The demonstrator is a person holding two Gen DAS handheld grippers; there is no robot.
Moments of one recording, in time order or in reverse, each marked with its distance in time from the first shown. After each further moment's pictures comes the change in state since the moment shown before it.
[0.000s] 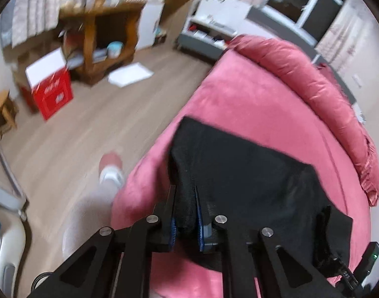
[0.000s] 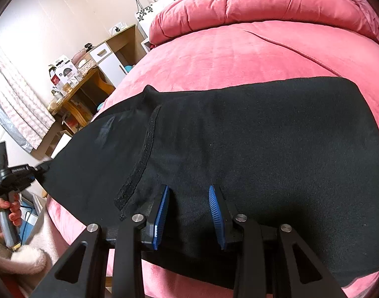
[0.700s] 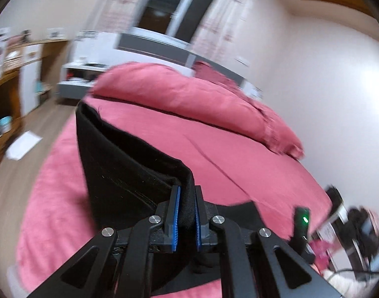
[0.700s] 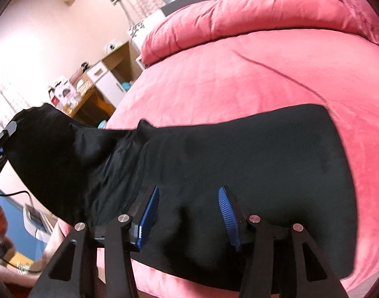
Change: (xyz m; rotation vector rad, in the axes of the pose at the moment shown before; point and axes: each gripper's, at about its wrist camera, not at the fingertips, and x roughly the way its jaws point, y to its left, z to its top) left arm -0.083 -0.209 -0.010 0.434 -0.111 -0.545; right arm -0.053 -0.033 0.025 0.088 -0.084 0.011
